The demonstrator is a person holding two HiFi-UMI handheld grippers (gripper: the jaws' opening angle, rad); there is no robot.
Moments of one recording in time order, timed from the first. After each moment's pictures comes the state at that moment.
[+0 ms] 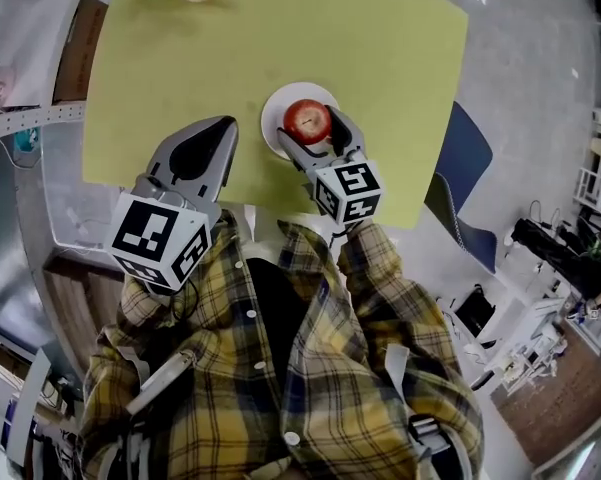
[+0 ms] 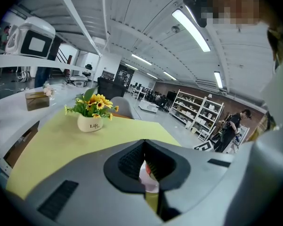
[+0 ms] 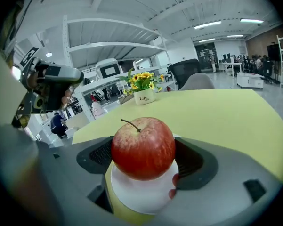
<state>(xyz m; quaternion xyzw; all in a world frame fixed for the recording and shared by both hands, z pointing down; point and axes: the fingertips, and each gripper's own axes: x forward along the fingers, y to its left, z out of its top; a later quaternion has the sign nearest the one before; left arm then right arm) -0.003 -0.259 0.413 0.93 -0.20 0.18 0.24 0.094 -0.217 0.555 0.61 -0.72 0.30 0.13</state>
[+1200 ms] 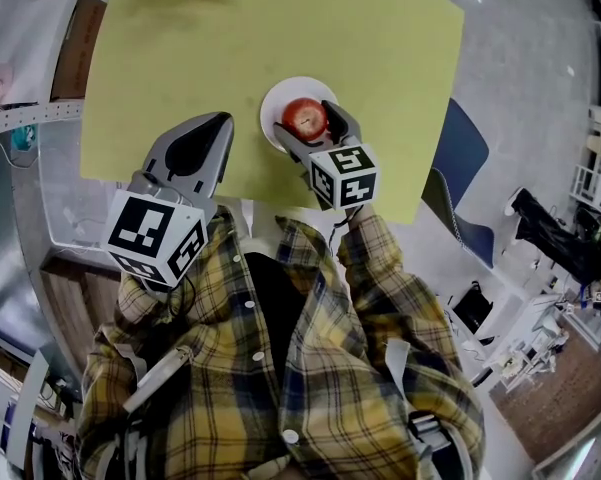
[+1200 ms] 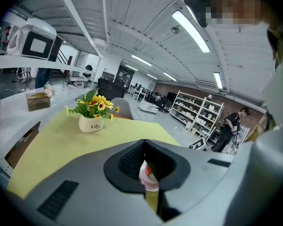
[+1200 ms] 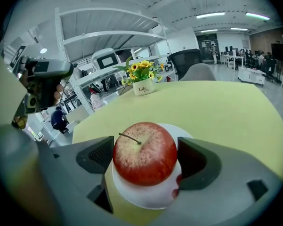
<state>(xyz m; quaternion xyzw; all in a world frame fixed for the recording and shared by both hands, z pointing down) -0.012 -0.257 0.409 0.93 -0.20 0.17 0.24 0.088 -0.215 0.568 0.59 -0.71 0.35 0.18</state>
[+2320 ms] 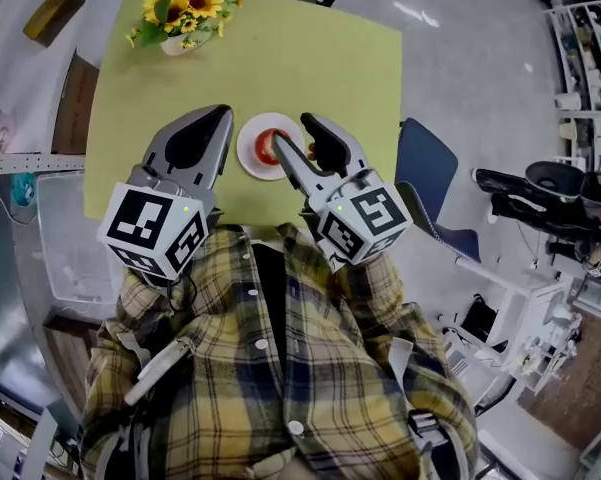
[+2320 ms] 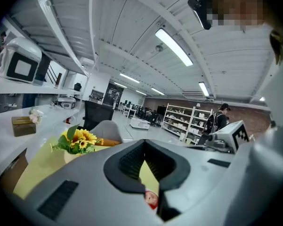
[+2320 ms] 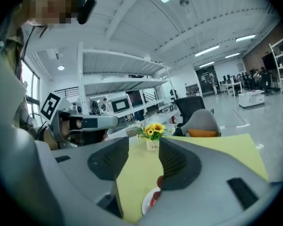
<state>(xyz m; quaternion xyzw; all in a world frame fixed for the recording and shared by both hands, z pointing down) 0.023 -0.259 0.307 0.97 -0.17 0.08 0.17 0.087 -0.210 0.341 0.63 -0.75 0.19 0.02</state>
